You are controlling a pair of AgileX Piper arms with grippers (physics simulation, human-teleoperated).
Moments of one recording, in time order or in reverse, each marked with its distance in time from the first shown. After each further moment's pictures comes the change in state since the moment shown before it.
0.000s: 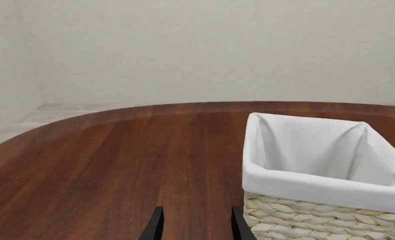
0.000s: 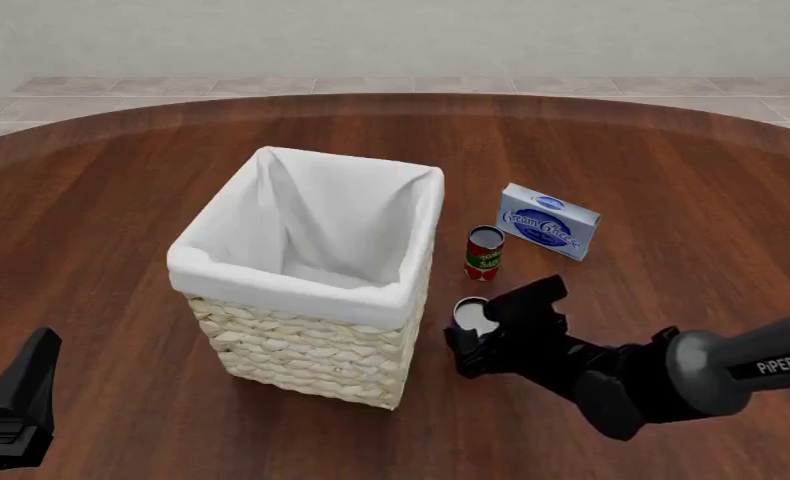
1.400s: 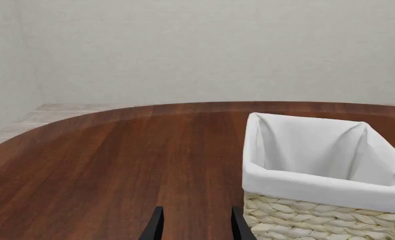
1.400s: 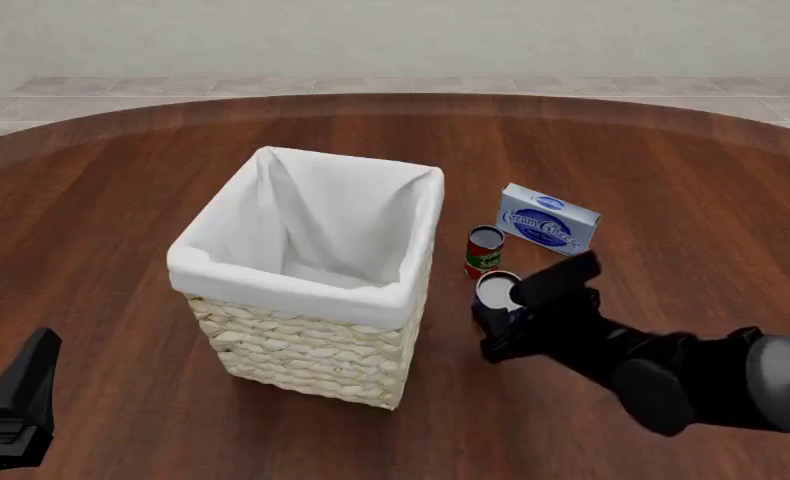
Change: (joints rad) left arm 0.000 0.000 0.000 0.000 0.000; right arm -0.051 -0.200 0.031 0.103 -0.124
